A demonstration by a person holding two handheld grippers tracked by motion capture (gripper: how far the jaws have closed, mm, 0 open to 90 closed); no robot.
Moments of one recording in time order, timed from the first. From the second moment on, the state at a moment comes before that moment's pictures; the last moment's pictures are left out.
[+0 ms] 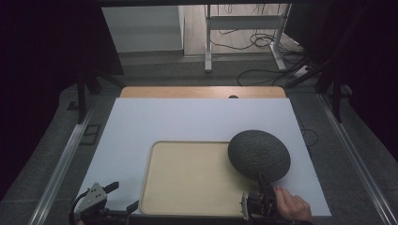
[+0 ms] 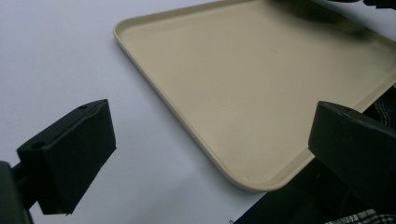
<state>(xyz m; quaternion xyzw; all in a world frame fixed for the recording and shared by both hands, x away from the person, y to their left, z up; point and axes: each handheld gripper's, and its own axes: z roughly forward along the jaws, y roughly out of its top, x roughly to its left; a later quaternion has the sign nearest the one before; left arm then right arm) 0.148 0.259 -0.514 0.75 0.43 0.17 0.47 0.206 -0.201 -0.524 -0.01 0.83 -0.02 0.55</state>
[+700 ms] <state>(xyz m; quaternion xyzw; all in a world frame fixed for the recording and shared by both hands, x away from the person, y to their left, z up) 0.148 0.259 -0.514 0.75 0.43 0.17 0.47 0.199 -0.153 -0.530 -0.08 0.84 0.04 0.54</state>
